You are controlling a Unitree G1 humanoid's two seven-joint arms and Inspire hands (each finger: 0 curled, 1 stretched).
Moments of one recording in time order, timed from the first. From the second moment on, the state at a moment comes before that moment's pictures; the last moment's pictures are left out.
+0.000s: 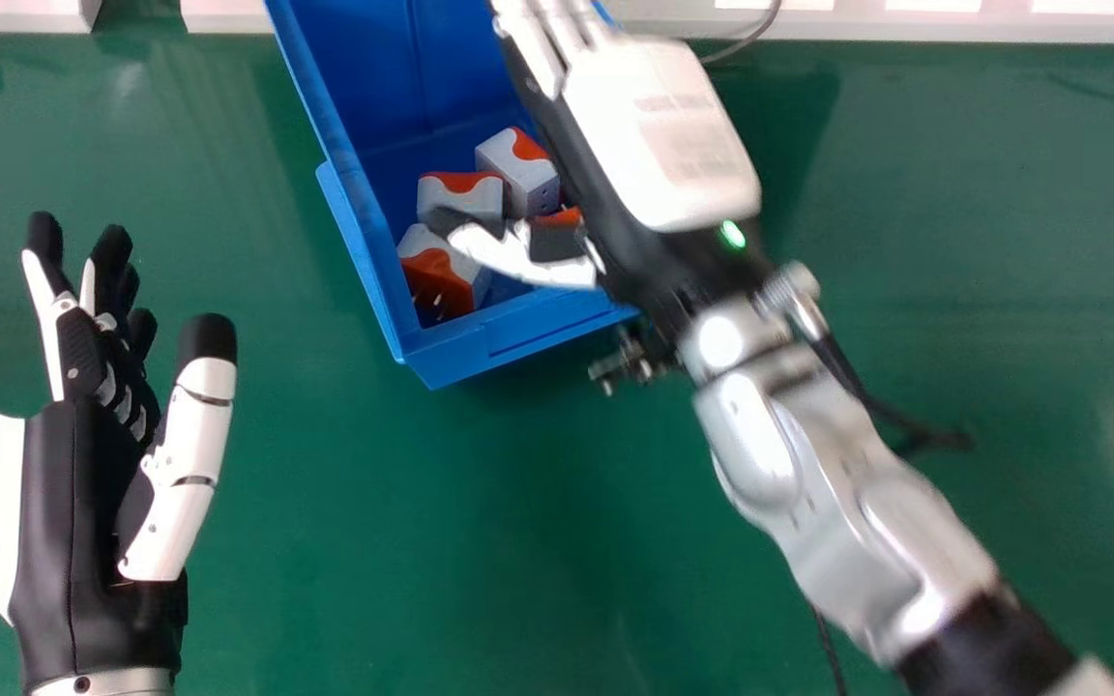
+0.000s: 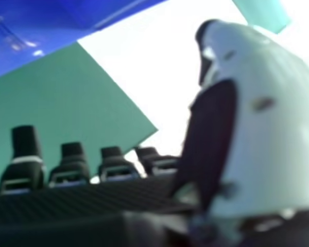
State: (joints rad) left arm 0.47 0.00 0.15 -0.38 -0.04 -0.35 -0.03; right arm -0.42 -0.20 0.51 0.14 -0.79 -0.07 -0.37
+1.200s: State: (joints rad) left arm 0.54 0.00 0.14 -0.36 -0.06 -0.35 -0.06; right arm 0.25 -0.16 0.05 -0.18 0.08 -0.13 0.02
